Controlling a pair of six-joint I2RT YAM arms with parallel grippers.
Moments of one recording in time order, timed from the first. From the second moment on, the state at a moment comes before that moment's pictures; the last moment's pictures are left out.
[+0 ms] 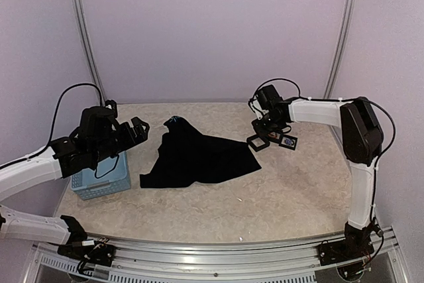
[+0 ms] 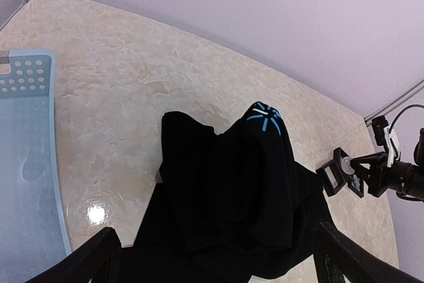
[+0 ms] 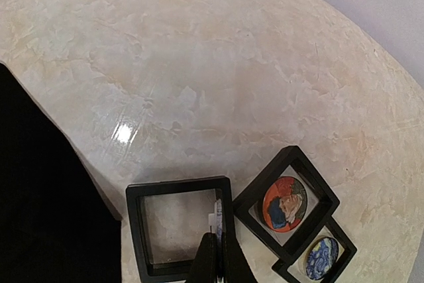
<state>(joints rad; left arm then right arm) -0.63 1.05 0.75 -0.18 -0.34 -0.72 0.52 2.07 1.58 -0.41 0.25 -0.07</state>
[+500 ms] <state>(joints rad) -0.63 1.01 0.72 -0.18 -0.33 -0.74 0.52 2.15 1.61 -0.42 0.28 -0.10</state>
